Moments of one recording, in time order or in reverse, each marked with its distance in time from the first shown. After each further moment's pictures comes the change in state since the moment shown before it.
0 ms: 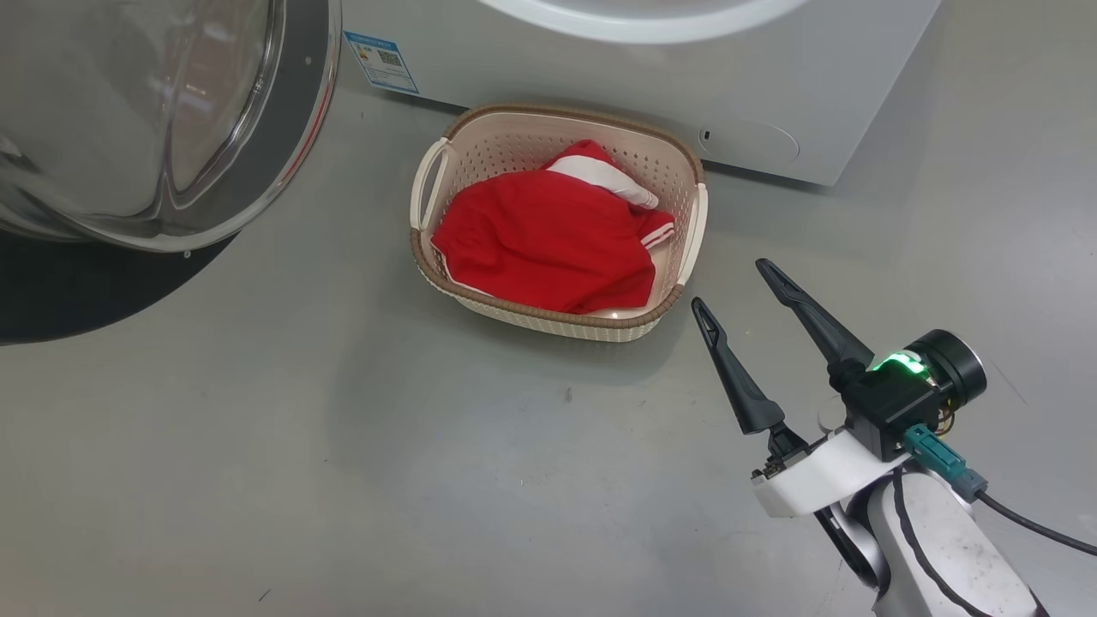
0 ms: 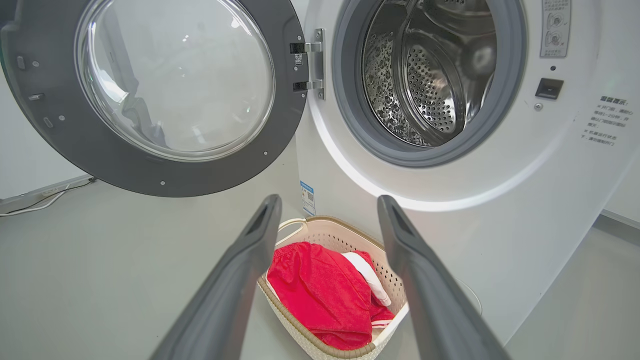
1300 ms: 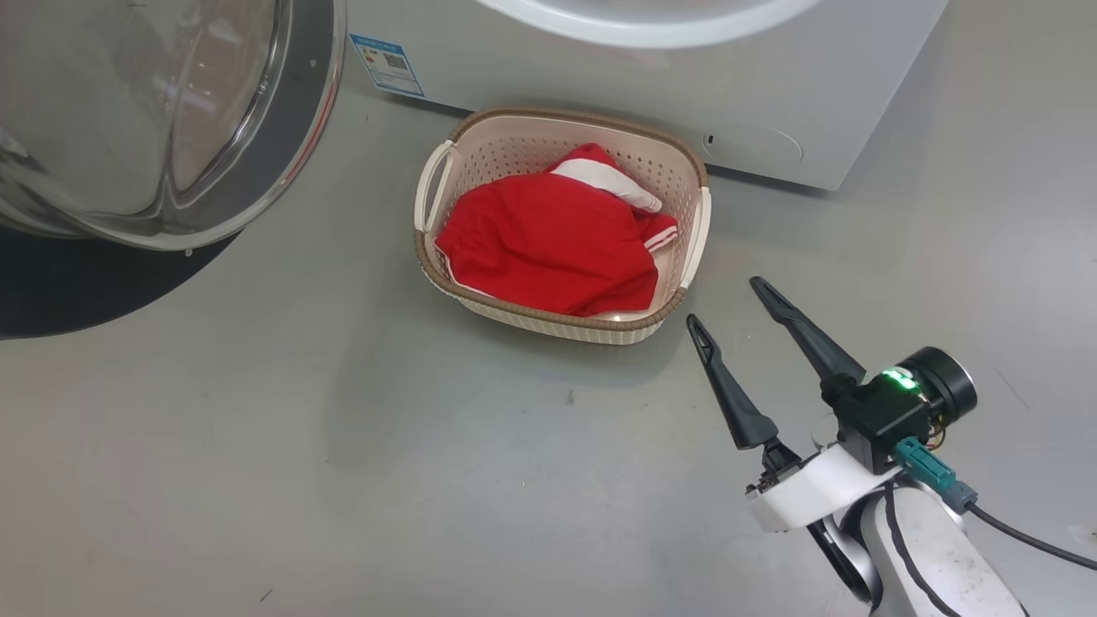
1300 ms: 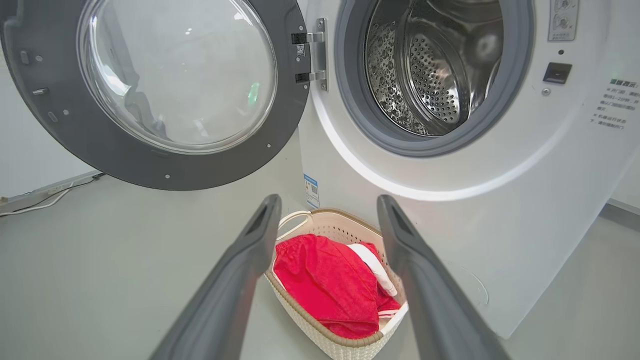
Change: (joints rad) left arm 0.340 0.073 -0.254 -0.443 0.312 -0.026 -0.315; right arm 0.029 0.025 -0.014 0.011 -0.016 0.000 0.000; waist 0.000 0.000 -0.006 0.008
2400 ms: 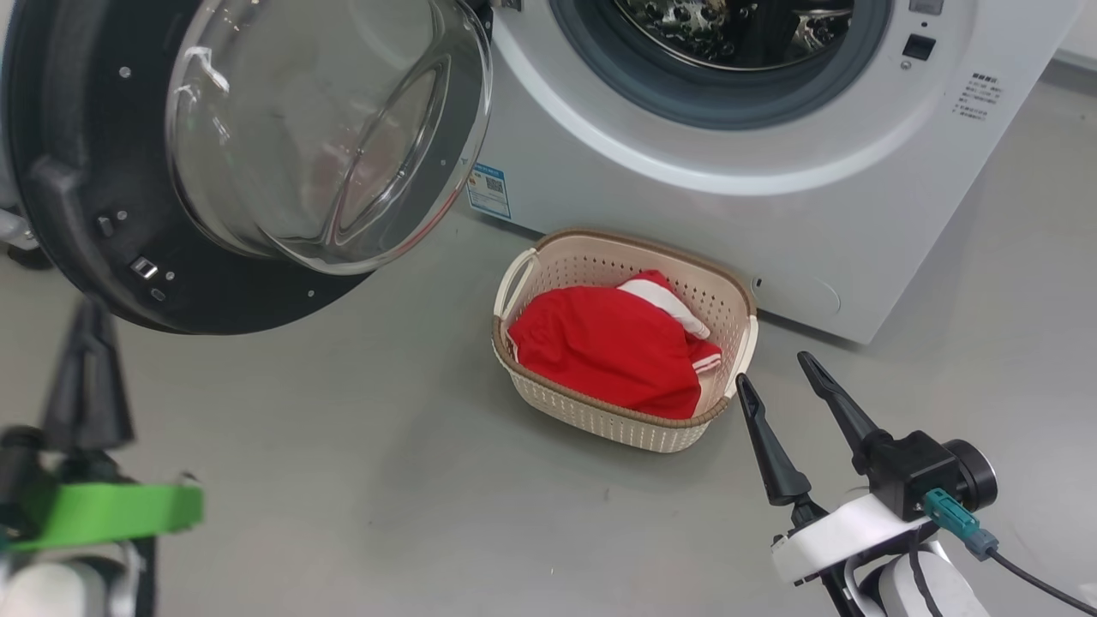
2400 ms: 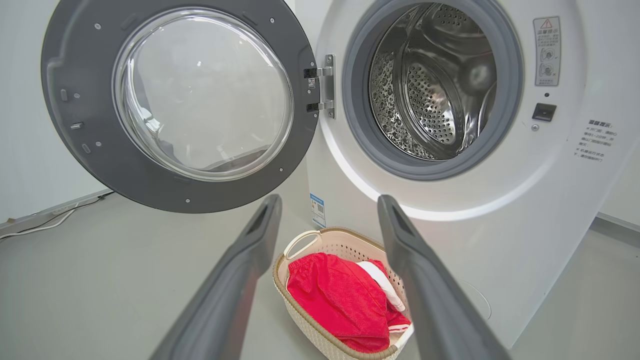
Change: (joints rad) left arm 0.548 -0.262 -0.542 -0.513 0.488 -0.036 -0.446; right arm 0.132 0.055 -0.109 0.077 0.051 -0.010 -0.020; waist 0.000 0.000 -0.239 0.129
